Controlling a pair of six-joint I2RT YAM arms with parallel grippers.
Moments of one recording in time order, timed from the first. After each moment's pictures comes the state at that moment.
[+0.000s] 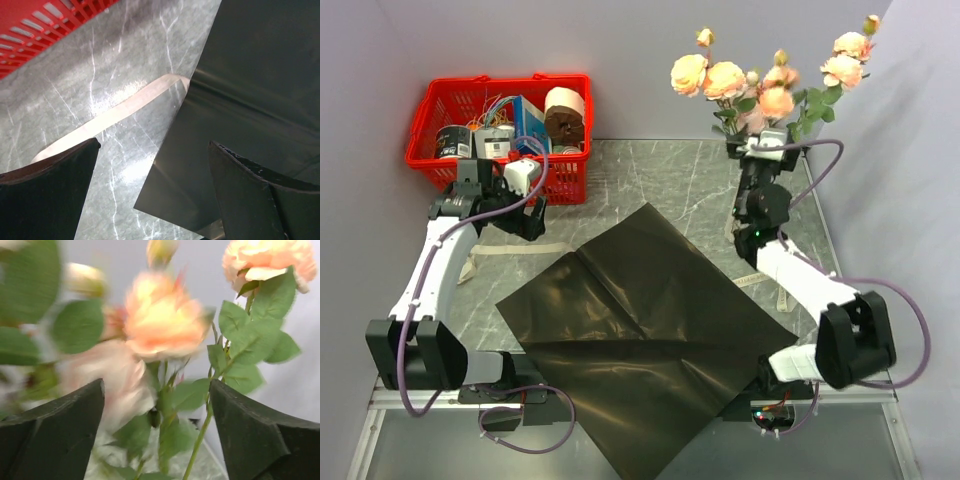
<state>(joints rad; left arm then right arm) -0.02 1.33 1.25 -0.79 0.35 0.35 0.33 1.35 0.90 1.01 0.56 -0.45</state>
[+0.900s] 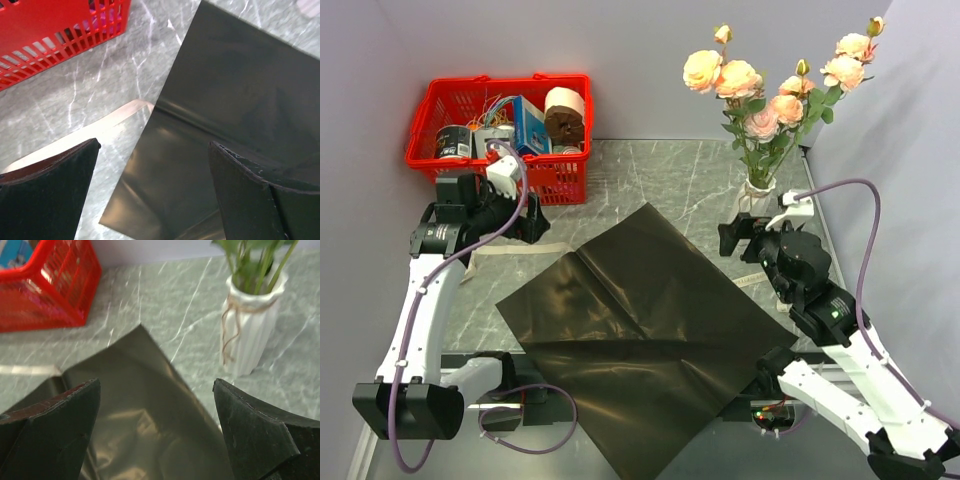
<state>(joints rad) -0.01 1.08 1.17 -0.71 0.45 0.16 0.57 0.66 0.92 -0.46 0.40 0.31</state>
